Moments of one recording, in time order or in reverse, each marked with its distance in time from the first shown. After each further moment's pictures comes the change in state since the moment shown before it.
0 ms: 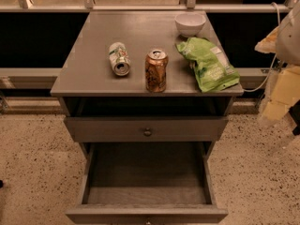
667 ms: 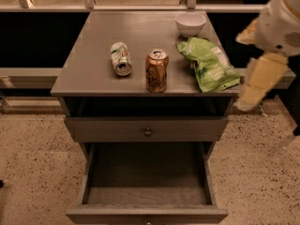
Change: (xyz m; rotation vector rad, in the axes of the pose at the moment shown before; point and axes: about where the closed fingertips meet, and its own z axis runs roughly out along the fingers) arm -0.035 -0.026 0.014 -0.012 -0.069 -0.043
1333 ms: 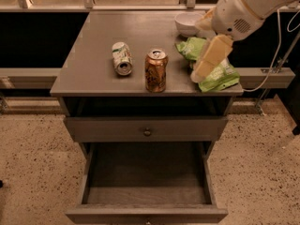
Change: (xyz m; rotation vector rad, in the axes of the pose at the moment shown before) arm -0.080 -0.066 0.047 -0.033 -0.302 -0.040
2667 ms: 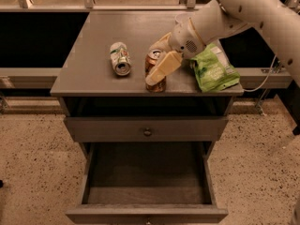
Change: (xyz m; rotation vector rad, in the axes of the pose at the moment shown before) arm -0.058 -0.014 0.119 -0.202 -0.303 0.045
